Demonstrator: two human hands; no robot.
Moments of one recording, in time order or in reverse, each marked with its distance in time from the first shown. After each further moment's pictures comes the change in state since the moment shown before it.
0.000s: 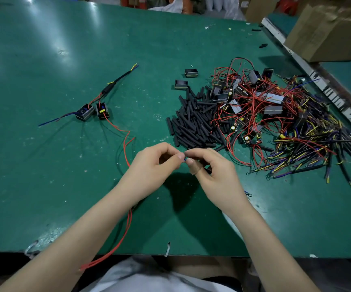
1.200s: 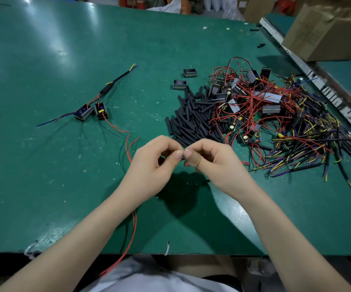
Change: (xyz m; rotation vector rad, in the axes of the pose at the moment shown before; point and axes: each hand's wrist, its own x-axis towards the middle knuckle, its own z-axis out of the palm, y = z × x) left_hand -0.007 0.010 0.001 0.099 0.118 0.359; right_hand 0.020 -0.012 -0.016 0.250 -0.223 0.132
